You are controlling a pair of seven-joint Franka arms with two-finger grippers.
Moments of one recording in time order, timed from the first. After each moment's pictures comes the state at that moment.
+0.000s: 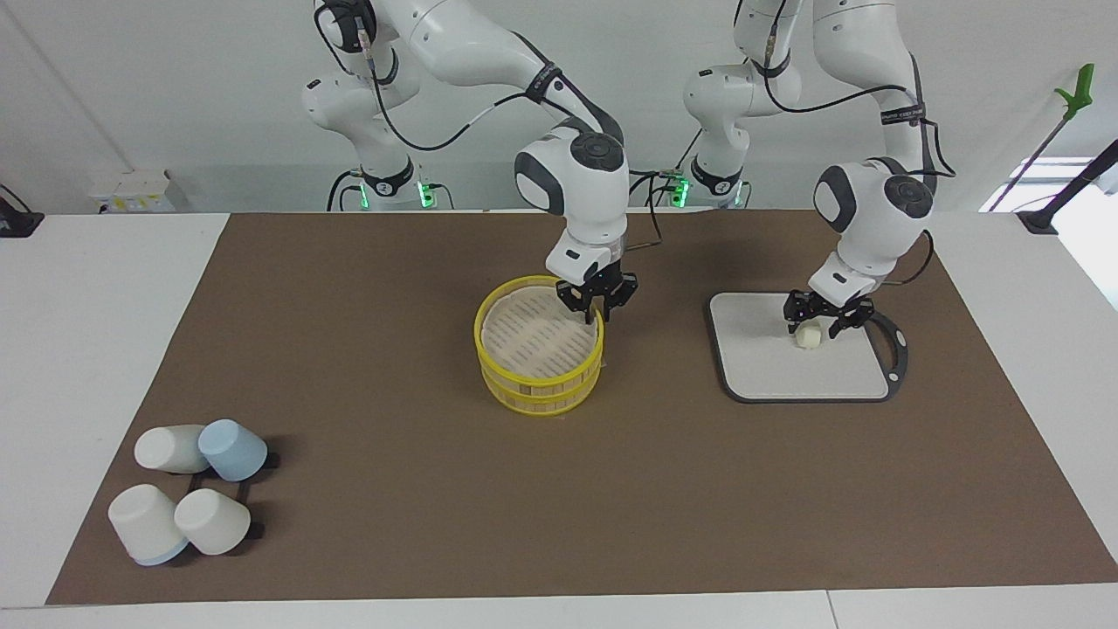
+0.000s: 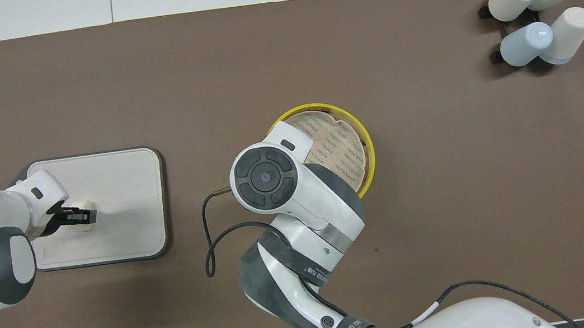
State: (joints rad) left arm 0.02 0.04 0.03 -2.36 -0.02 2.42 0.31; right arm 0.65 0.41 0.08 -1.66 -0.05 2.18 0.68
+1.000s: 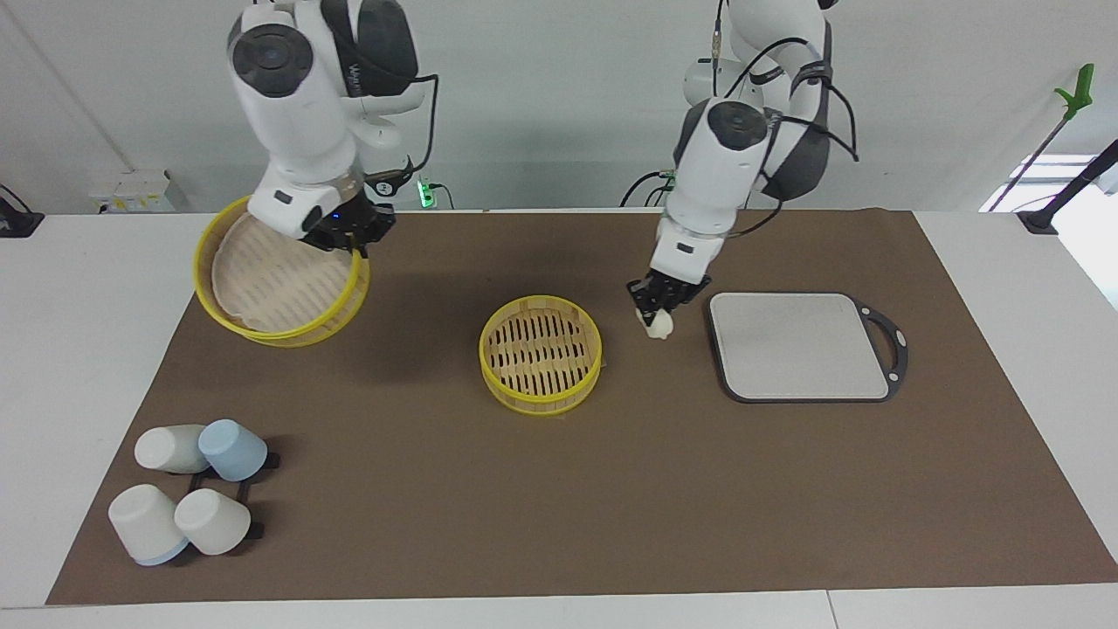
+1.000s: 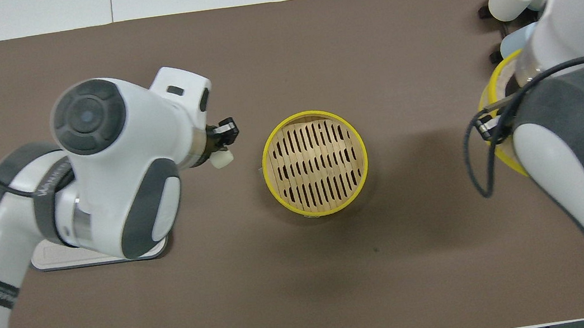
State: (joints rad) left arm -0.58 0.19 0.00 -1.77 -0.10 2.13 -0.81; right arm 0.04 0.02 0.07 -1.68 -0.06 1.47 -0.19
